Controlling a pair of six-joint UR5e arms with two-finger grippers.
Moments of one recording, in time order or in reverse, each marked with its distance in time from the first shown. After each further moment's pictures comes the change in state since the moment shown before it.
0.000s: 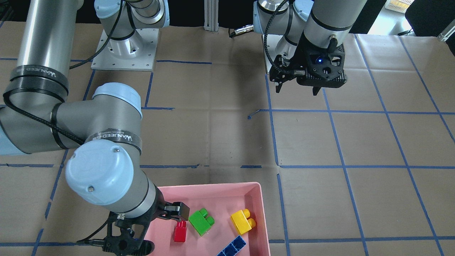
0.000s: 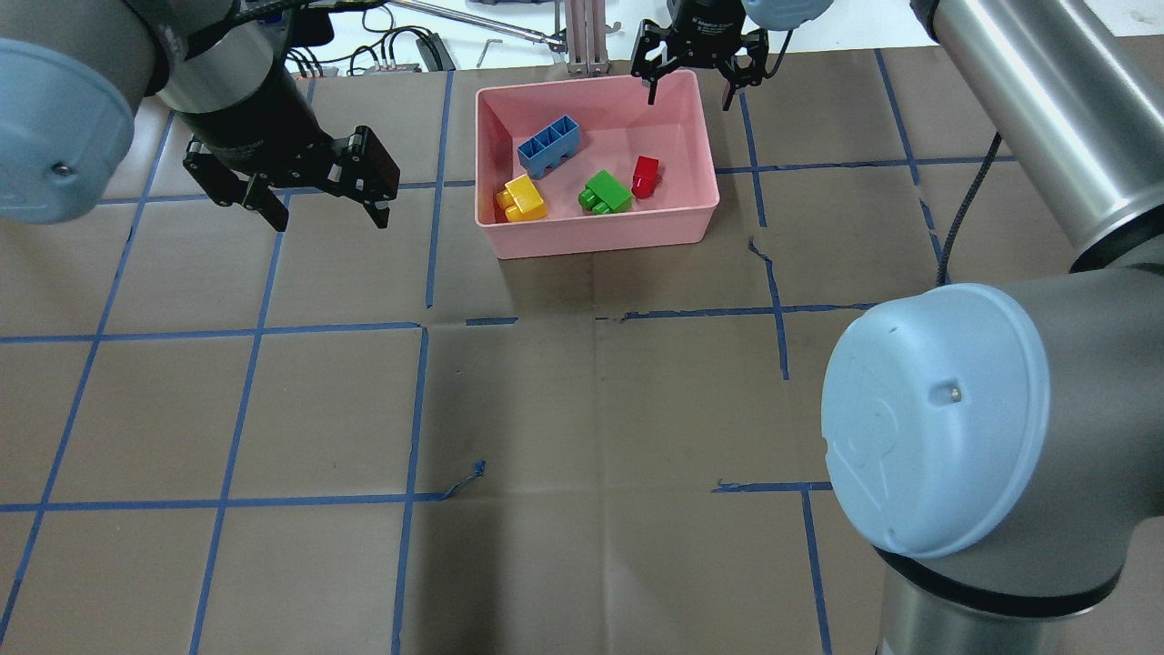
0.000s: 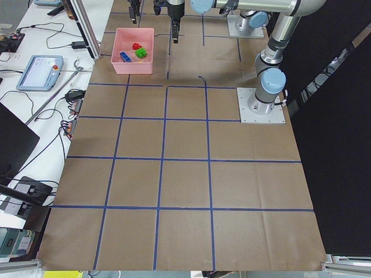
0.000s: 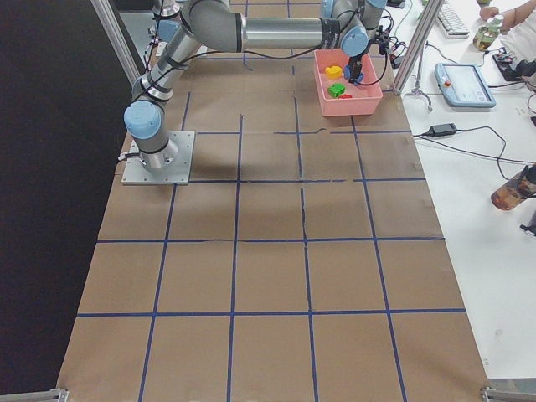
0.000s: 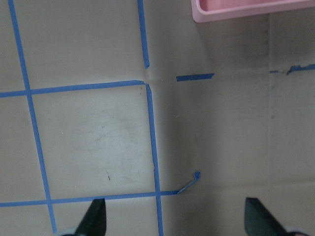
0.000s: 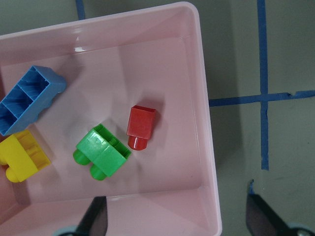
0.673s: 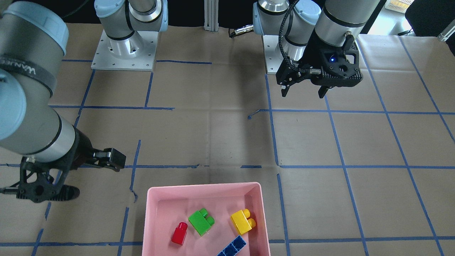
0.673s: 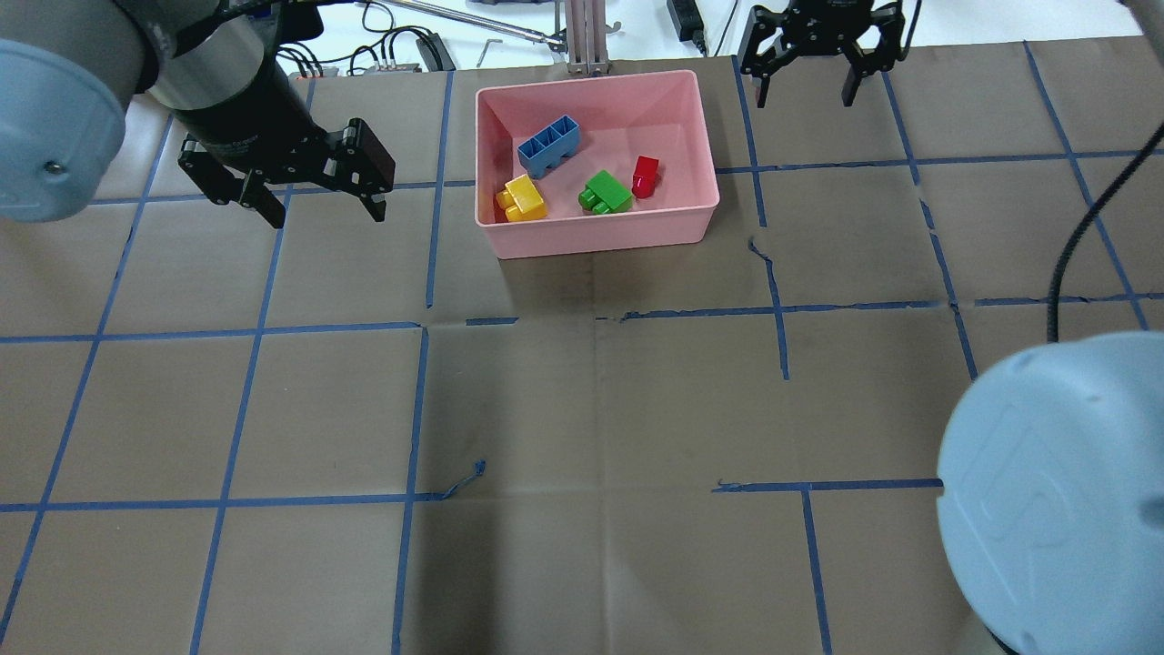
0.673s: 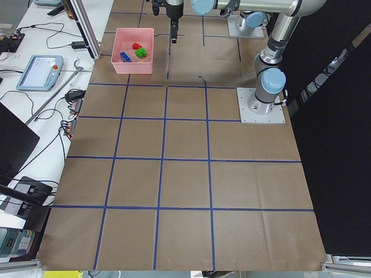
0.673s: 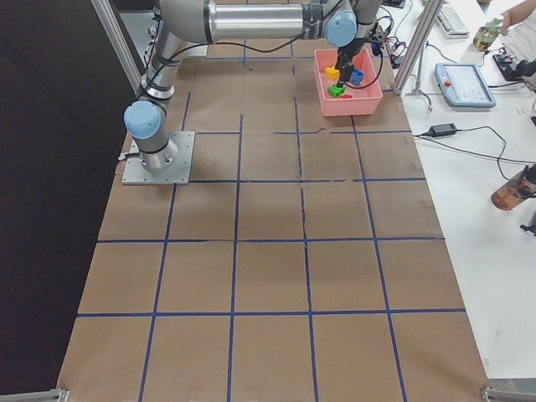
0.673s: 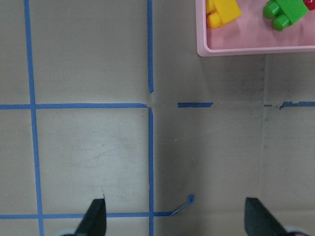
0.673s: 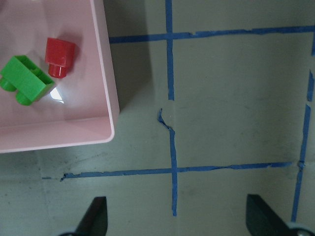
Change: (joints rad) left arm 0.008 0.000 -0.002 0.005 -0.005 -0.009; right arm -0.124 -0.270 0.187 0.225 -0.084 -0.153
